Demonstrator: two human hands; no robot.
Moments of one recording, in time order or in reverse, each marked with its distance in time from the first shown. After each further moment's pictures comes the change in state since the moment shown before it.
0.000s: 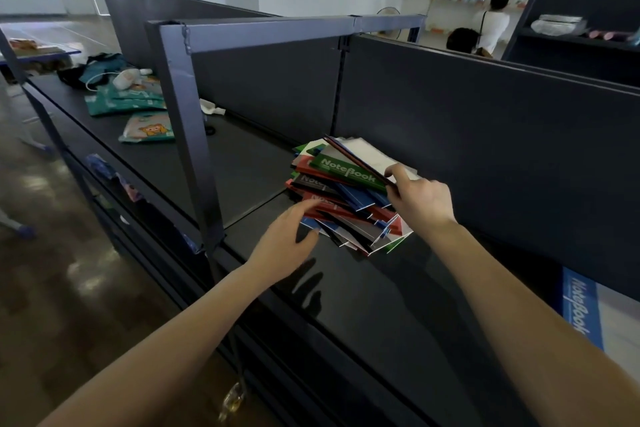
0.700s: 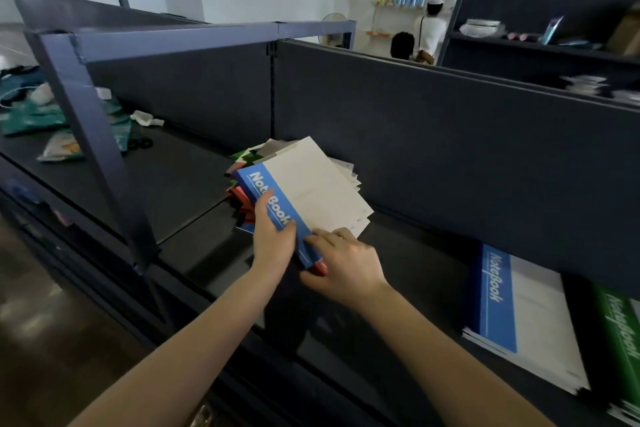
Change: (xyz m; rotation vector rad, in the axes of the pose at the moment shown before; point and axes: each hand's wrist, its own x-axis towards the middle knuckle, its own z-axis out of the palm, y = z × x) left_hand 0.023 0.077 0.072 -0.649 0.309 -0.370; right_hand -0.100 -0.026 -0.013 0.214 -0.169 -0.105
